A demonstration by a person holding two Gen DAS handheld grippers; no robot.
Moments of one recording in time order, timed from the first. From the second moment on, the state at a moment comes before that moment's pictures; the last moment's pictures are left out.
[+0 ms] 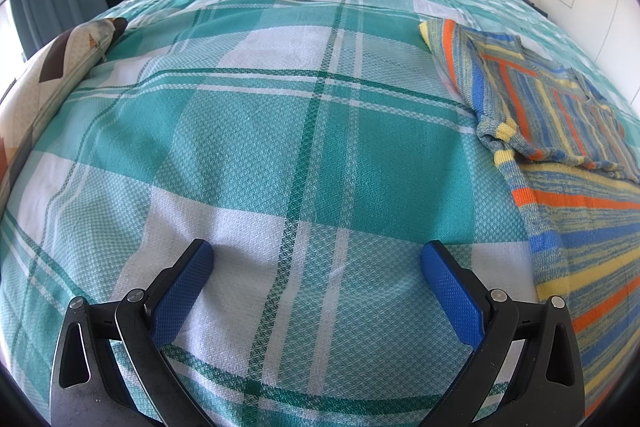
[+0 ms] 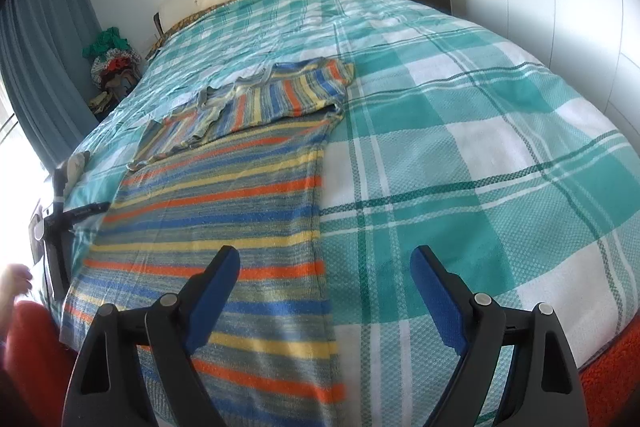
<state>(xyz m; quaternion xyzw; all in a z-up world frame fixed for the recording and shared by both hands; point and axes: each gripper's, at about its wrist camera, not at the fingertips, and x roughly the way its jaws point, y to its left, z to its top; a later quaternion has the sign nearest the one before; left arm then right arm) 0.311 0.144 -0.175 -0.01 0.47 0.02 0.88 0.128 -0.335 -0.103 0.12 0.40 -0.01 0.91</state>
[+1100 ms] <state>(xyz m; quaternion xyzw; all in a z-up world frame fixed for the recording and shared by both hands) 0.241 0.153 -0.120 -0.10 0.54 -0.11 0.83 0.126 -0.360 -0.075 0.08 0.46 0.04 0.89</state>
